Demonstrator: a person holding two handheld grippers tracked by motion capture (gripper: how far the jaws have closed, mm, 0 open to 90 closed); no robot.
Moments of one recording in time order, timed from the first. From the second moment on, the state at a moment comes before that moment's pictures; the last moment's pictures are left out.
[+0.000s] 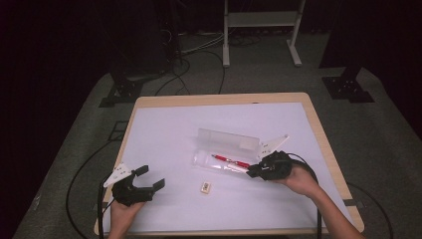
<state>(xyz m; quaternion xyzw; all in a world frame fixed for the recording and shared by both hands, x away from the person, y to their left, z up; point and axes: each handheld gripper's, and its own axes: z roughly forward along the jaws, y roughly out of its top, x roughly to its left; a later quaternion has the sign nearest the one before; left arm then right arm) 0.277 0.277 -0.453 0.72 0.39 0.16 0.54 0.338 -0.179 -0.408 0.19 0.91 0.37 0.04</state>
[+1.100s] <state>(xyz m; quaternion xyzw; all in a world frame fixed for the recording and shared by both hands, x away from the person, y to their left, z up) 0.277 0.278 -0.452 0.72 0.39 0.16 0.55 0.381 -0.127 -0.408 0.17 0.92 0.35 0.04</state>
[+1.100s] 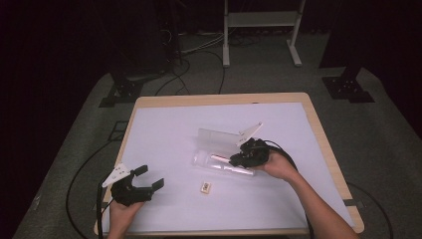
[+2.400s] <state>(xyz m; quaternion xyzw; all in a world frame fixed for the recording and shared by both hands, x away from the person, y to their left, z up) 0.277 0.278 -0.452 0.72 0.39 0.16 0.55 0.400 -0.116 -0.438 0.18 0.93 0.32 0.03</state>
